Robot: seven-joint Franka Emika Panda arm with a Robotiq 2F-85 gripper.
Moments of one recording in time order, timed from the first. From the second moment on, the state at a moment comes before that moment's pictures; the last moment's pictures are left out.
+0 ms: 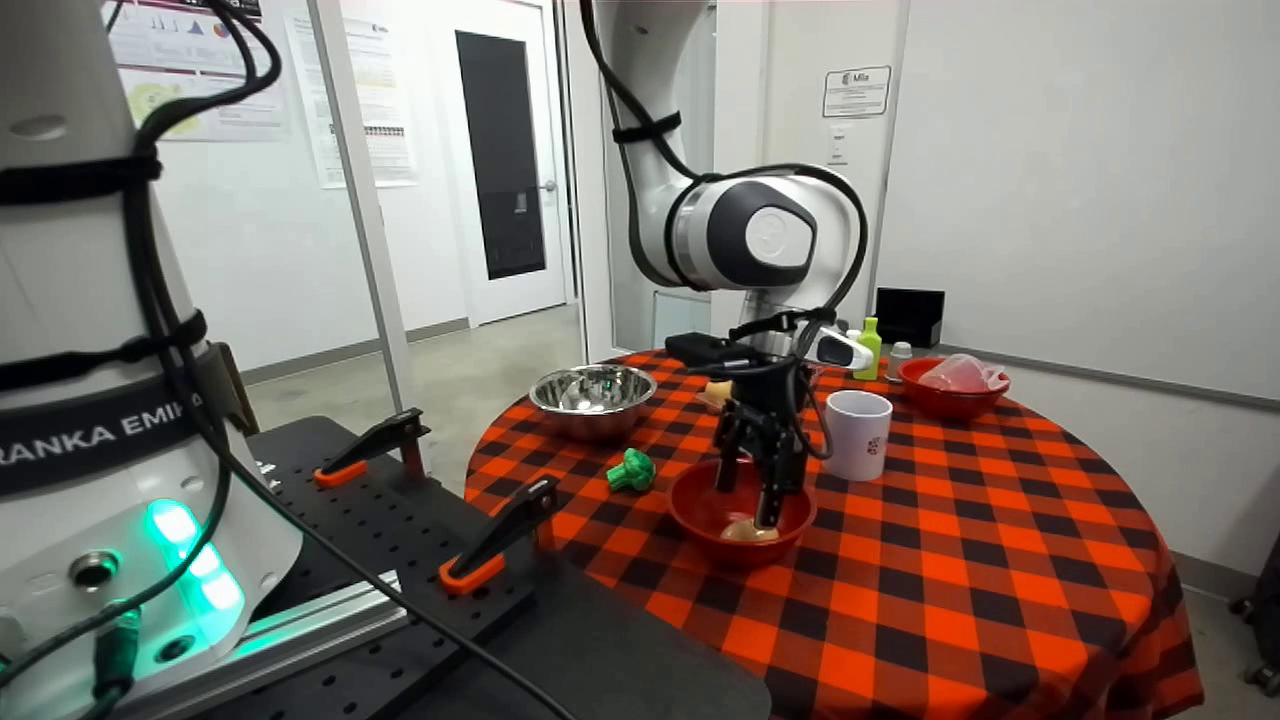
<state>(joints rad) -0.14 0.71 -0.22 -2.18 0.08 2.58 0.22</state>
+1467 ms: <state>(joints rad) -0.15 0.80 -0.19 -2.13 0.13 2.59 0.22</state>
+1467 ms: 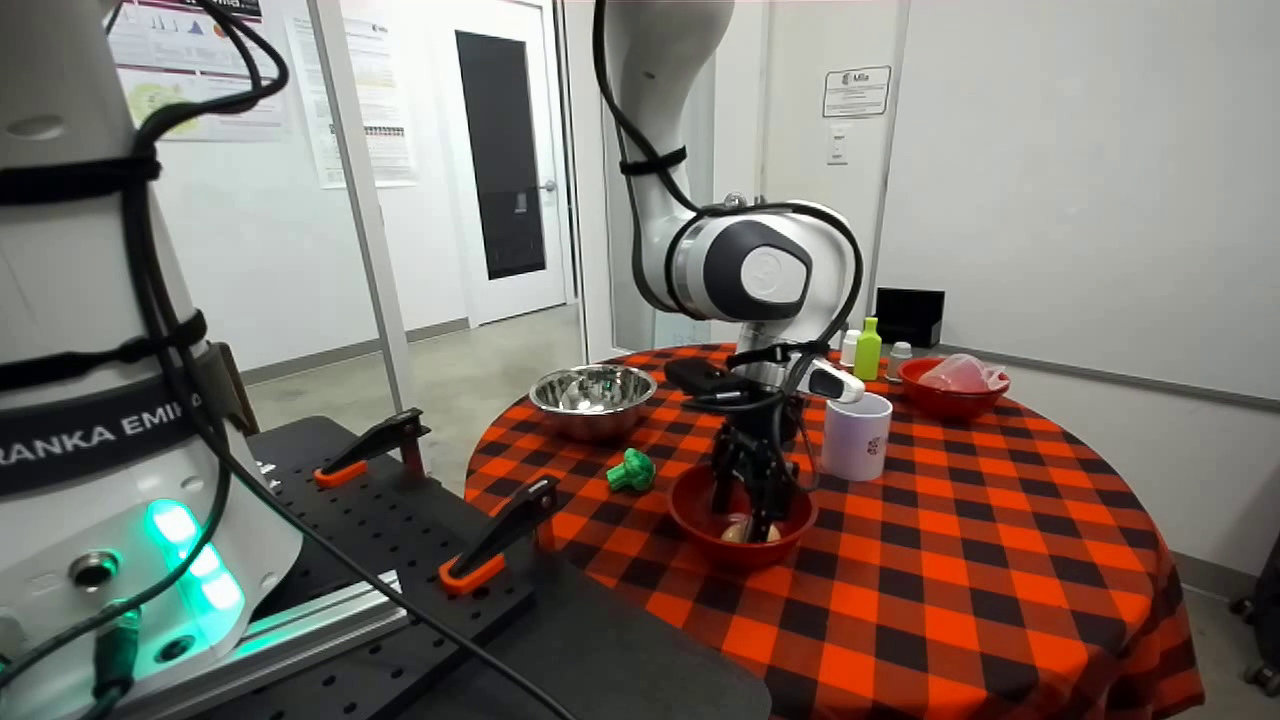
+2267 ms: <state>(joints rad) -0.15 0.81 -0.19 -2.11 0.13 2.59 0.22</state>
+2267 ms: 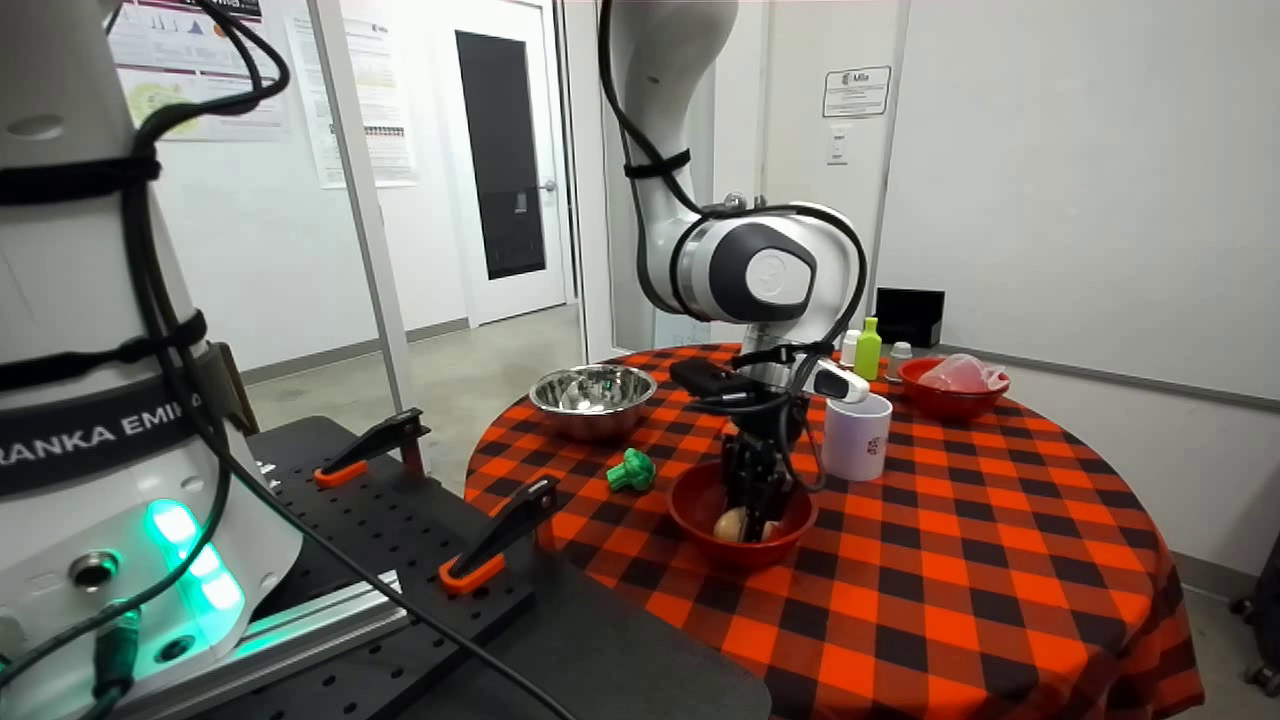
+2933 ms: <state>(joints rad) -0.11 0.70 -0.20 -2.16 0.13 2.59 0.24</state>
